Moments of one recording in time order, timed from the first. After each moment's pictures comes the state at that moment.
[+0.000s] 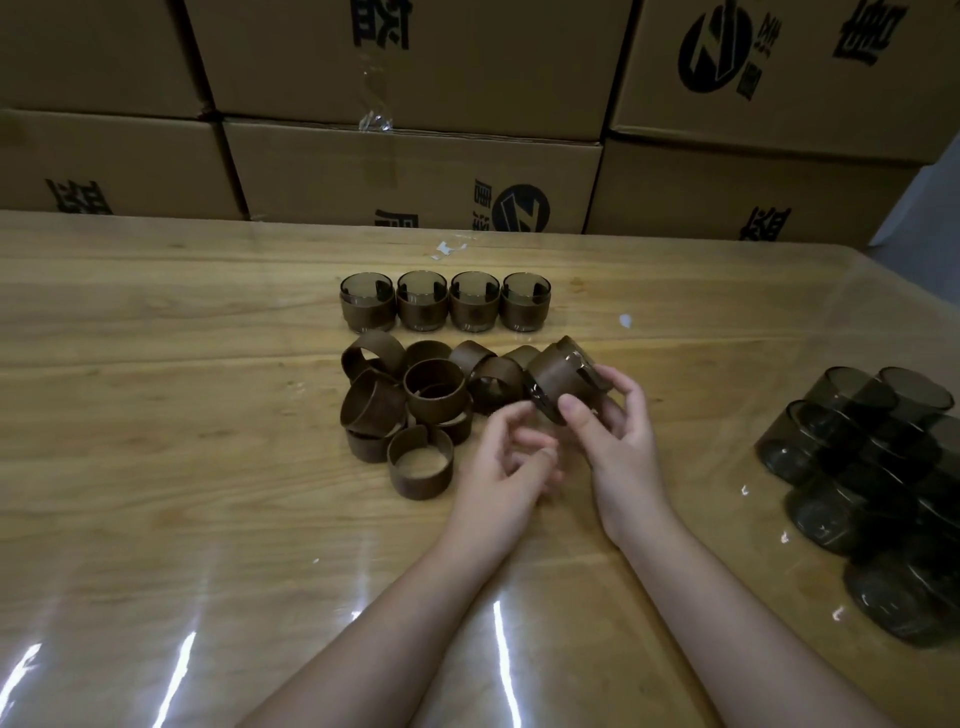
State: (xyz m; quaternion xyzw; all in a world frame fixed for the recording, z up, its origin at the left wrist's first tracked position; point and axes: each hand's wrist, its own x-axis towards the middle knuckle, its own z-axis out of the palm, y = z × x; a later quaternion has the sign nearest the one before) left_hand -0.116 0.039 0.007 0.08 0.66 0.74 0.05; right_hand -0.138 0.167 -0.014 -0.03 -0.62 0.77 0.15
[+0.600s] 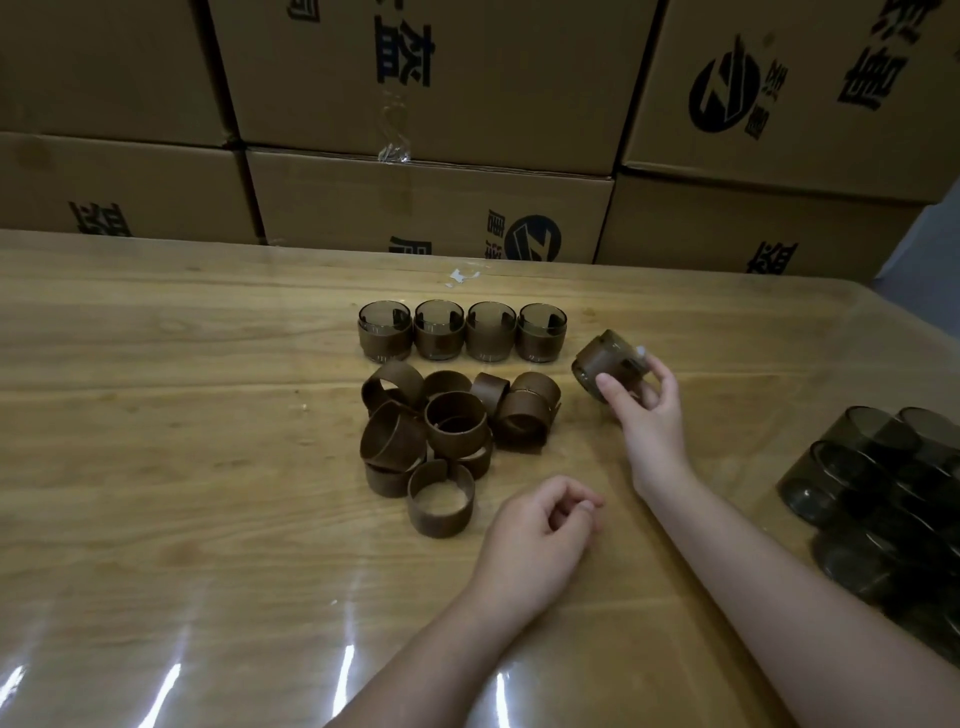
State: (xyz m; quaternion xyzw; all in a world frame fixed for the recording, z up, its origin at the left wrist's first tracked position) left_hand -0.112 0.039 0.006 0.15 0.77 0.62 0.07; right_hand -0.209 0.197 -0.002 -0.15 -0.66 0.71 0.19
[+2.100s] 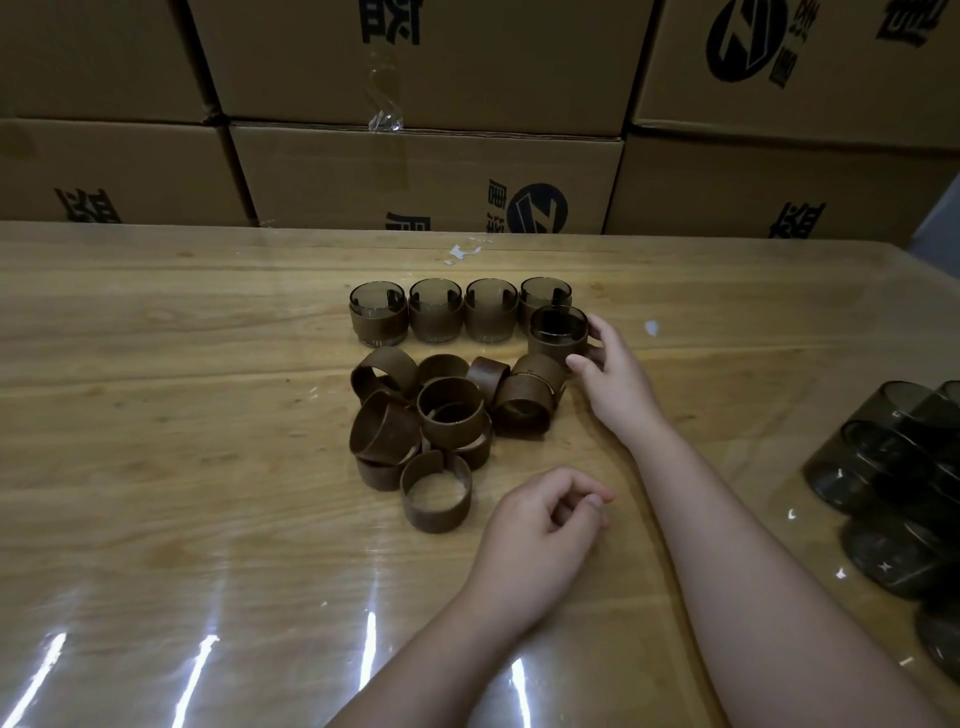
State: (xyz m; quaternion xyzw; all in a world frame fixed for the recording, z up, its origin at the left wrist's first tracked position) left_hand -0.111 0.040 0.005 0.15 0.76 0.62 0.06; right_hand -0.255 0.191 -0.010 -0.06 -0.87 0.48 0.12
